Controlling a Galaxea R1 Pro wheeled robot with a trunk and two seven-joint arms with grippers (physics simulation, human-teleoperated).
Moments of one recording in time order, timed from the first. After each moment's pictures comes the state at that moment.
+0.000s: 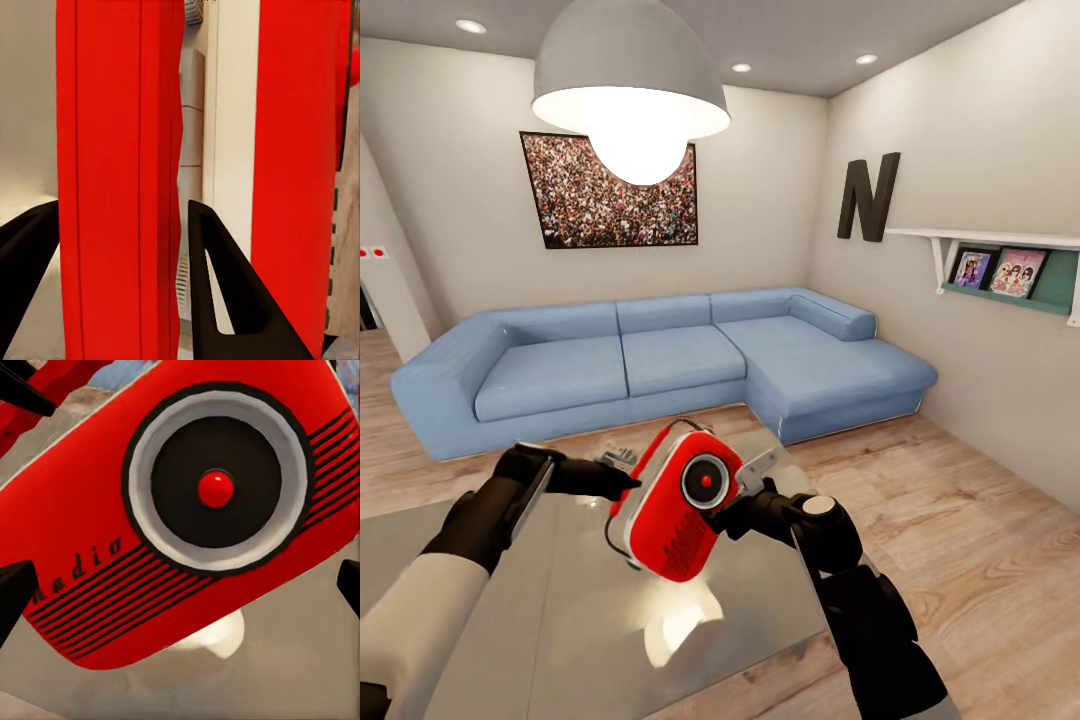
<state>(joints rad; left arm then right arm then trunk) -0.80 0.21 -0.16 -0.99 -0.09 0.80 -0.94 -0.45 0.17 0.25 -1.54 0.37 0.84 0.56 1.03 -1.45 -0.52</state>
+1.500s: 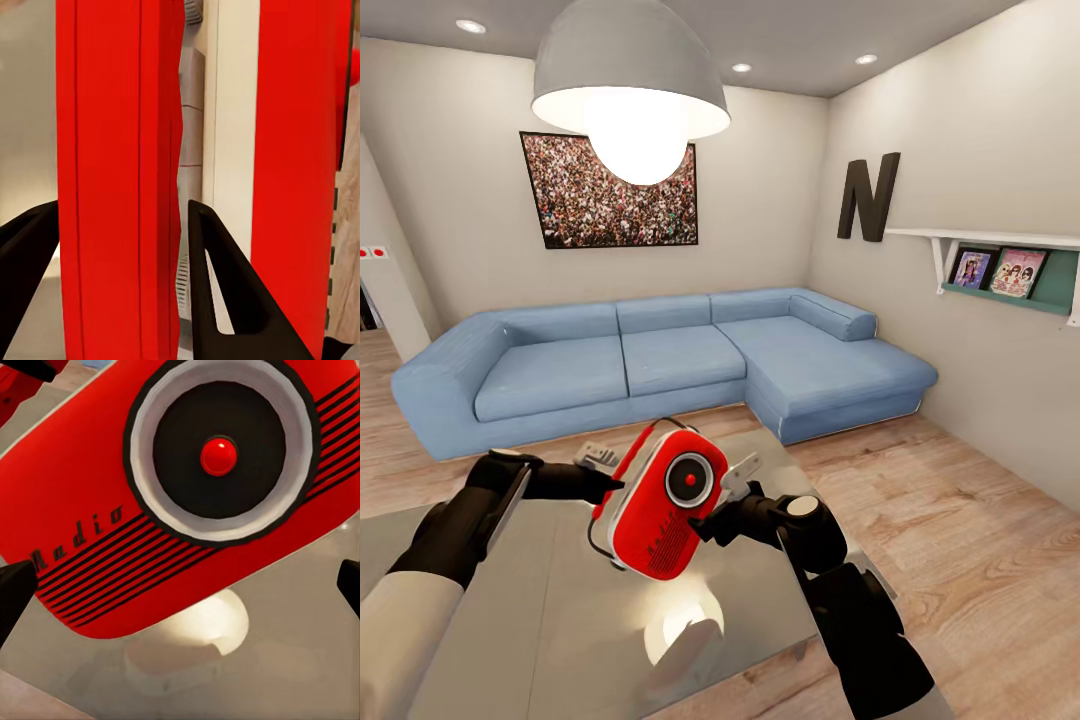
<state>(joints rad) -0.75 0.26 -0.11 -1.06 -0.09 0.80 -0.95 -0.47 0.17 0.32 -1.50 0.36 0.84 0.57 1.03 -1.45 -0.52</state>
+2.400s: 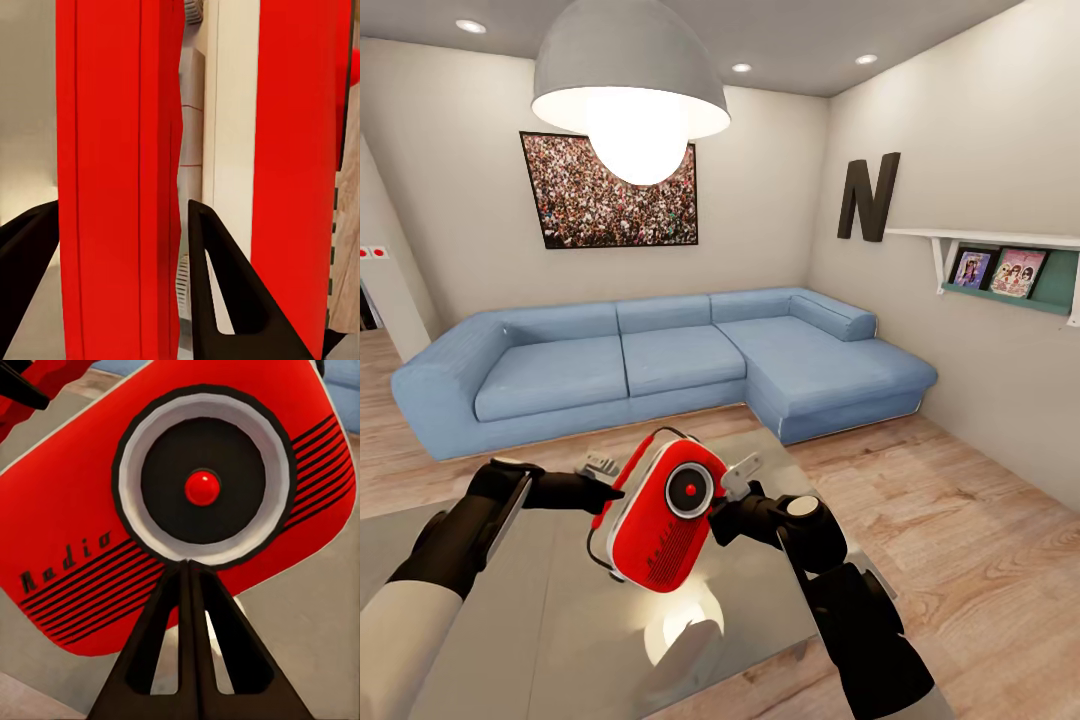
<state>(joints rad) -0.72 0.26 -0.11 -1.06 -0.09 0.80 -0.95 -0.47 0.17 0.32 -1.50 0.37 0.84 0.56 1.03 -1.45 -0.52</state>
